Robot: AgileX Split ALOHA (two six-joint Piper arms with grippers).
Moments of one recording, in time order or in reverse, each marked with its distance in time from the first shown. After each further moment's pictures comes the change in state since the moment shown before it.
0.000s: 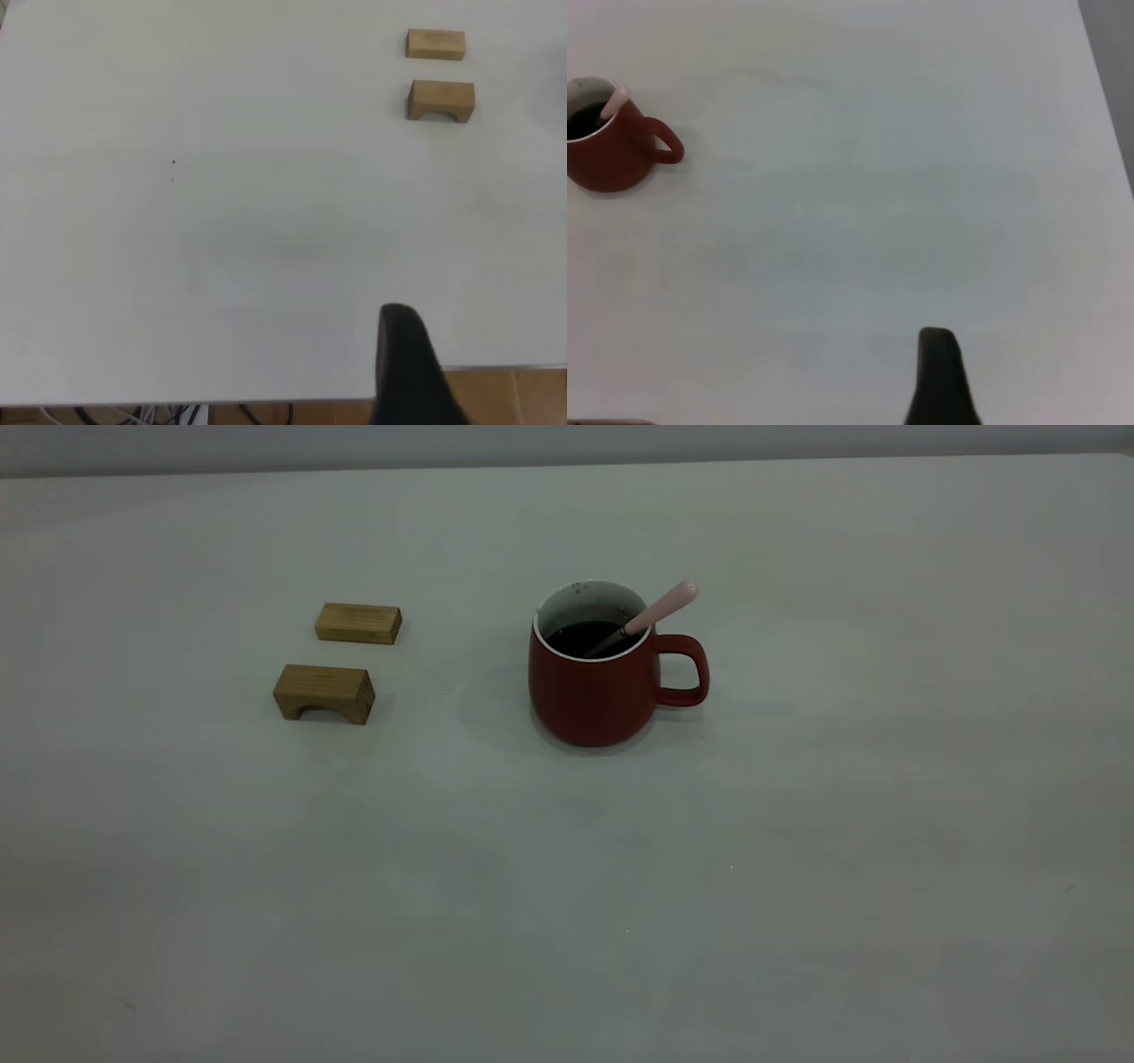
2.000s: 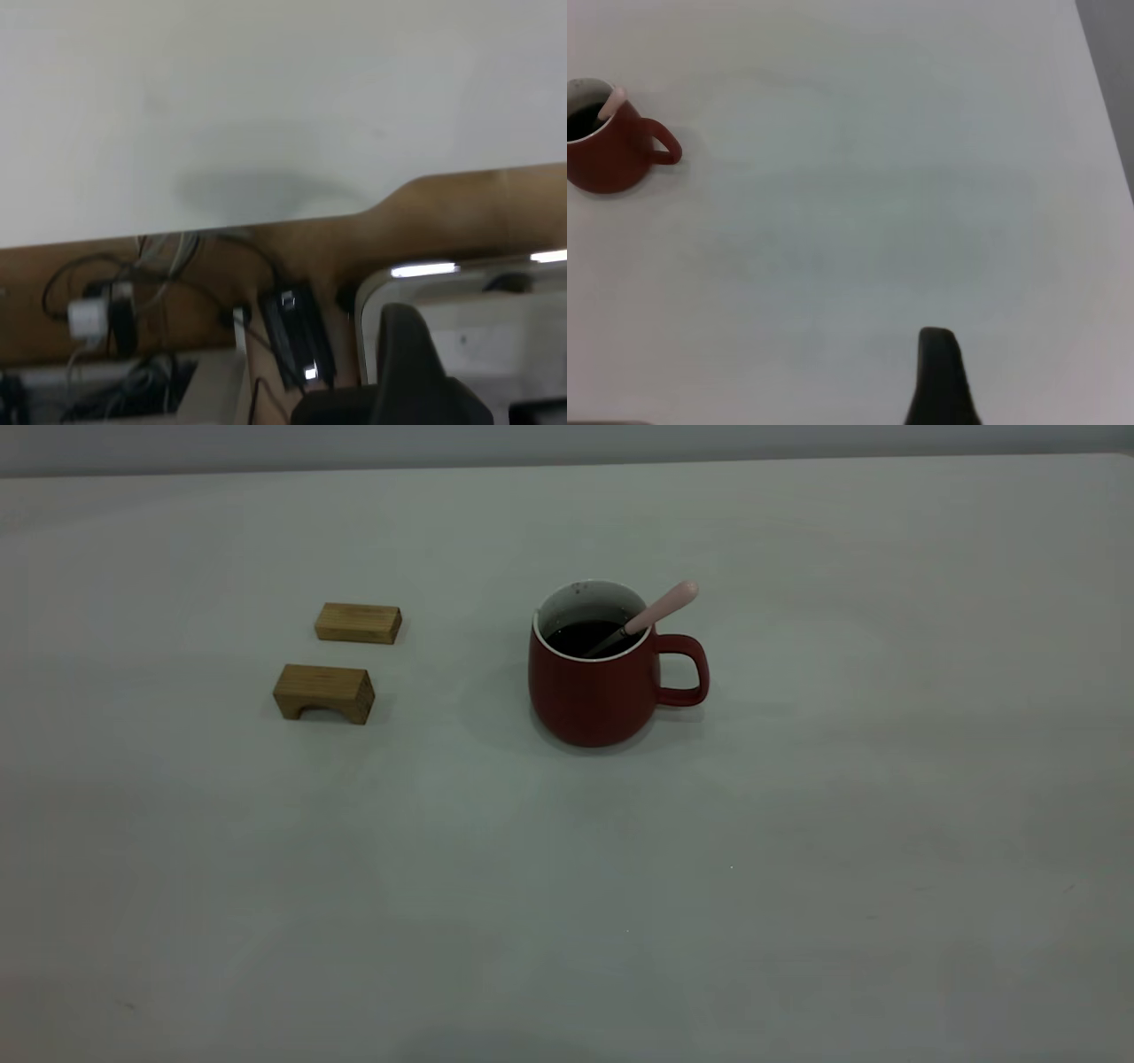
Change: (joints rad) left arm -0.003 0.608 -0.088 -0.037 -0.006 0.067; right arm -0.004 0.000 0.000 0.000 0.000 0.000
